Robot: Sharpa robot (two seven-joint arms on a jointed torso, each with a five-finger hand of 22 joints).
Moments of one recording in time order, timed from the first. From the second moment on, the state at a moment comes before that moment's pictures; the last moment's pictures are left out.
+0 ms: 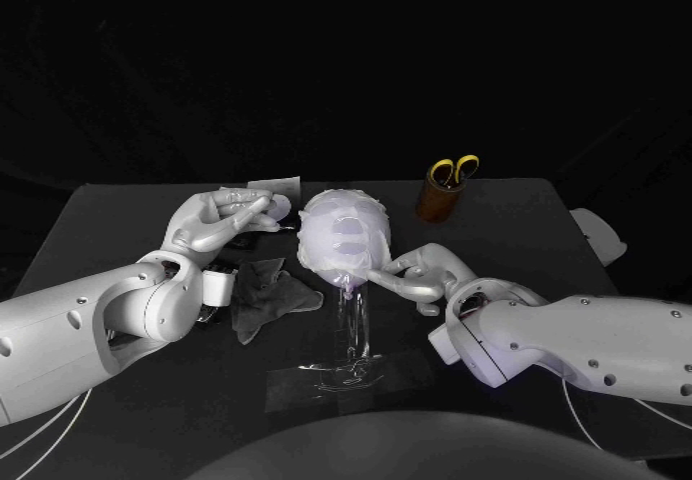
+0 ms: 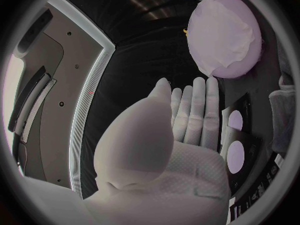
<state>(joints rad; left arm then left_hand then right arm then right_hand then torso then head) 1.05 -0.92 -0.06 1.56 -0.07 -0.33 0.56 1.66 -0.05 0.05 0.29 0.05 0.90 0.22 0.31 0.09 1.05 0.16 0.08 0.07 0.97 0.11 0.60 0.27 0.16 0.93 0.21 0.41 0.30 1.05 -0.94 -0.18 1.94 -0.81 -0.86 -0.37 1.17 -0.20 0.30 0.29 0.09 1.04 0.09 0.30 0.47 1.46 0.02 1.57 1.31 1.47 -0.04 1.57 1.31 0.08 1.36 0.07 1.25 1.27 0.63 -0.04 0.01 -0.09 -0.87</state>
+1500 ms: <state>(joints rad) 1.05 -0.92 -0.06 1.56 -0.07 -0.33 0.55 1.66 -0.05 0.05 0.29 0.05 0.89 0.21 0.31 0.09 1.05 0.16 0.08 0.07 0.97 0.11 0.61 0.28 0.16 0.93 0.21 0.41 0.31 1.05 -0.87 -0.18 1.91 -0.74 -0.94 -0.34 1.40 -0.09 0.37 0.16 0.06 1.08 0.06 0.29 0.48 1.46 -0.01 1.56 1.31 1.47 -0.06 1.57 1.31 0.08 1.37 0.05 1.25 1.28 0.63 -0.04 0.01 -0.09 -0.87</state>
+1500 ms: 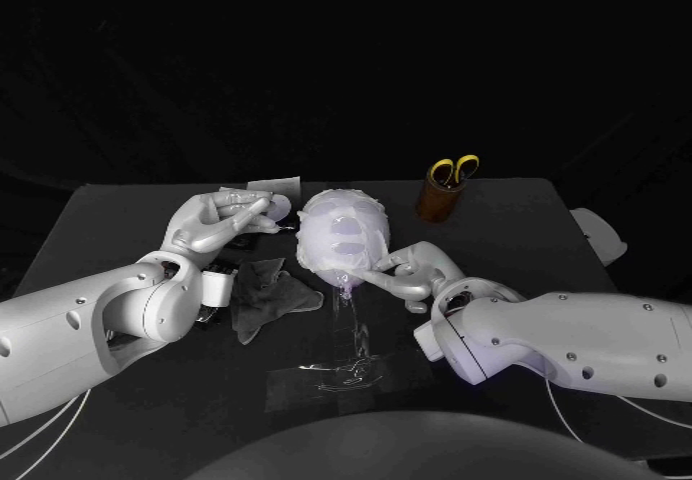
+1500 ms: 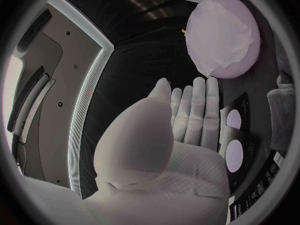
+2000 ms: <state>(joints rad) 1.05 -0.92 -0.06 1.56 -0.07 -0.33 0.55 1.66 -0.05 0.05 0.29 0.05 0.89 0.21 0.31 0.09 1.05 0.16 0.08 0.07 0.97 0.11 0.61 0.28 0.17 0.93 0.21 0.42 0.31 1.05 -0.88 -0.18 1.91 -0.74 -0.94 -0.33 1.39 -0.11 0.53 0.03 0.06 1.09 0.07 0.32 0.53 1.46 -0.01 1.57 1.31 1.47 -0.06 1.57 1.31 0.07 1.38 0.05 1.25 1.29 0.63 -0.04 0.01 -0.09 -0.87</state>
